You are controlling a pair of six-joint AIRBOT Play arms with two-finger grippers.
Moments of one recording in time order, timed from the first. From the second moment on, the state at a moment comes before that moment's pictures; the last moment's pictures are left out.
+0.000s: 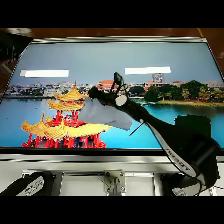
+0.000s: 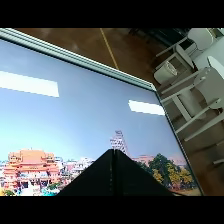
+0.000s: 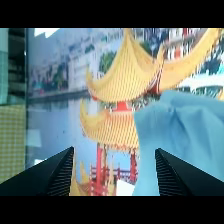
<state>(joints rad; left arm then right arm) 0.16 -1.07 1.38 0.48 -0.87 -1.22 0.63 -1.67 1.30 -0.45 0.25 1.44</state>
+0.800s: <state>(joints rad) 0.16 -1.07 1.37 0.63 -1.02 -1.16 0.17 -1.57 1.05 -0.92 1.09 1.55</state>
